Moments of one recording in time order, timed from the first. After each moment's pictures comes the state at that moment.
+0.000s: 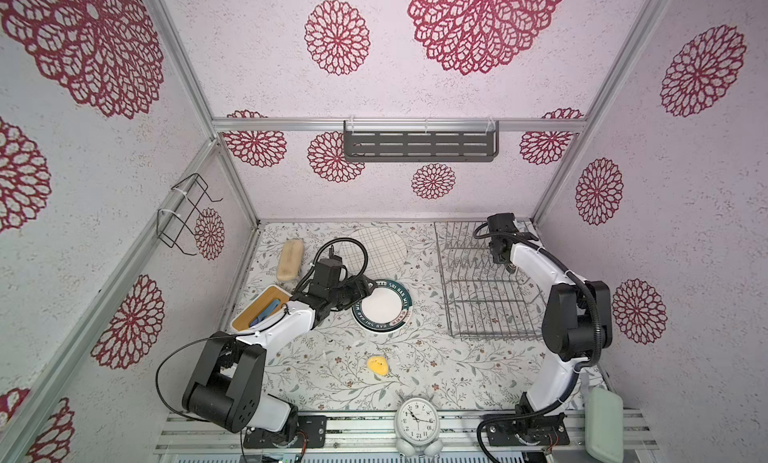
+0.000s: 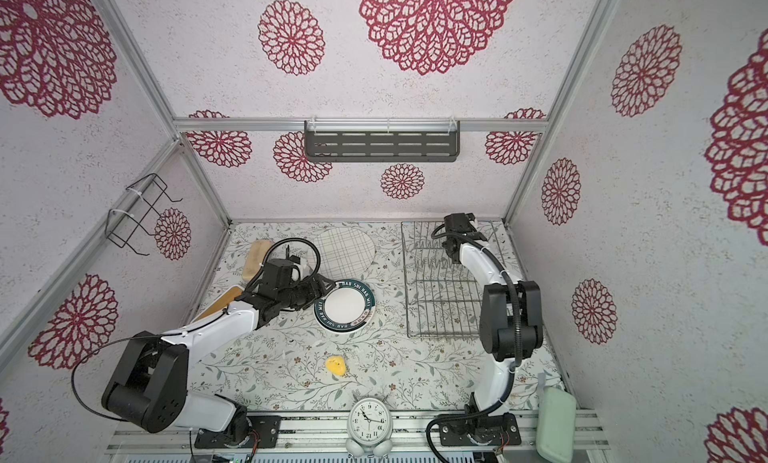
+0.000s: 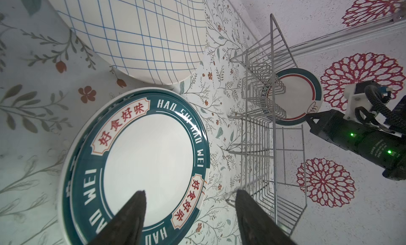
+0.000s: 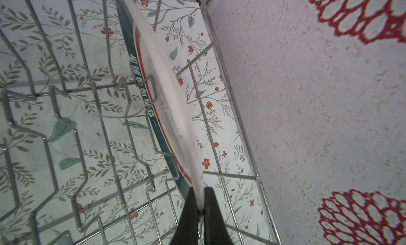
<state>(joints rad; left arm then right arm) -0.37 1.46 0.80 -0.01 0.36 -0.83 0.15 1.86 1.50 -0.65 0.71 0.08</state>
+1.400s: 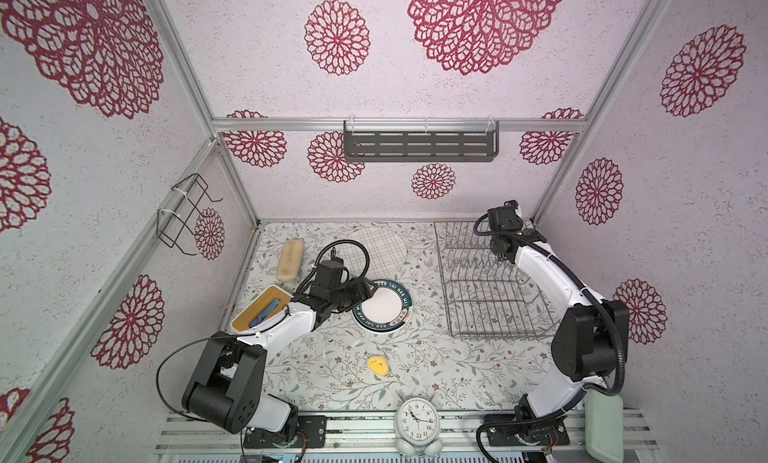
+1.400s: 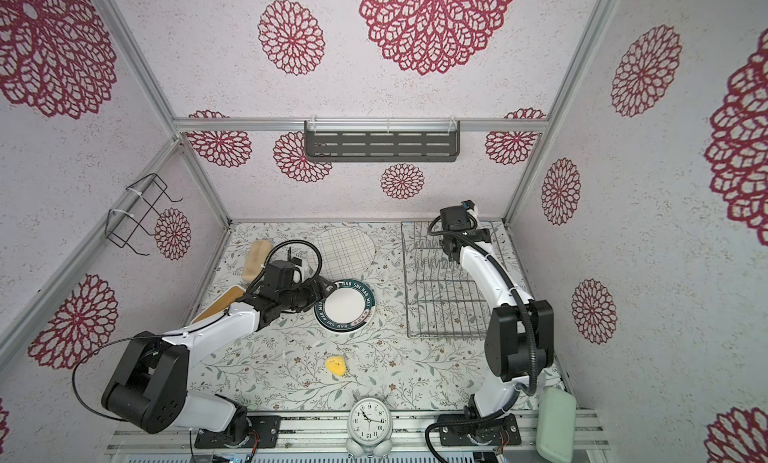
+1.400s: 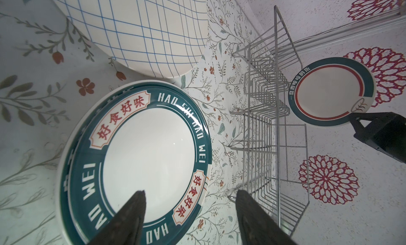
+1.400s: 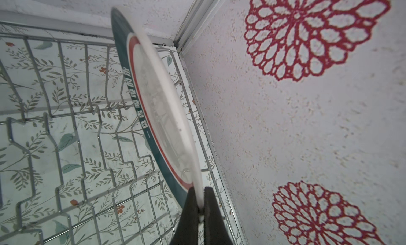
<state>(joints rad) -0.38 1.46 0.79 -0.02 0.35 -0.83 0.22 1.68 1.49 -0.66 0.83 0.02</state>
